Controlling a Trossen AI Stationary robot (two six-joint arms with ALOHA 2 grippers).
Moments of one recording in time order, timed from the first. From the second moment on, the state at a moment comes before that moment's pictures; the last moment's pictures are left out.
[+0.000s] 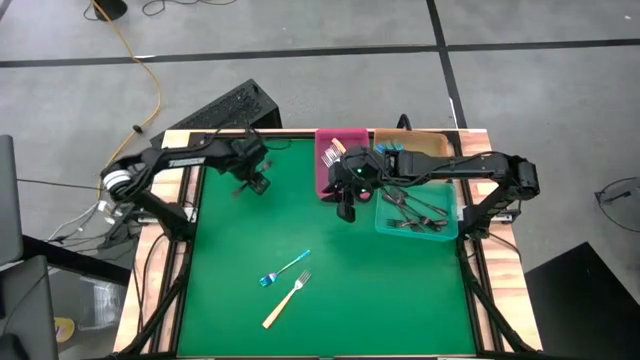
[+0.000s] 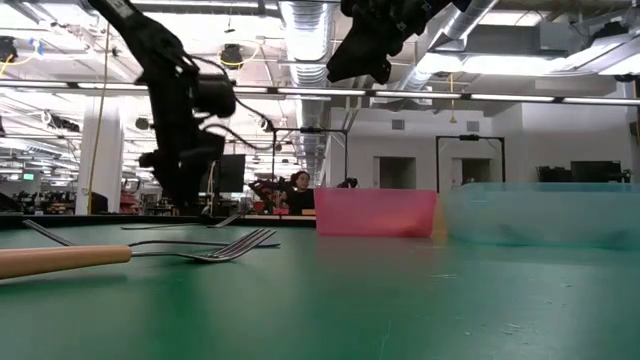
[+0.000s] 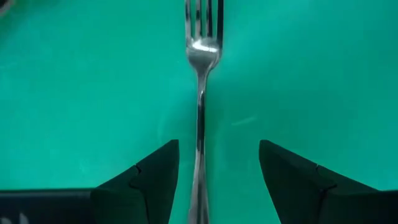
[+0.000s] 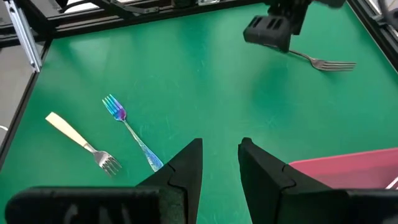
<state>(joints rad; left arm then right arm) 0.66 1.47 0.83 -0.67 -0.13 -0.21 -0.13 1.57 1.33 -0.41 -0.13 0.08</state>
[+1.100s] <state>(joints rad) 0.68 1.61 0.83 -0.67 -0.06 -0.09 -0.12 1.57 1.33 -0.41 -0.13 0.13</state>
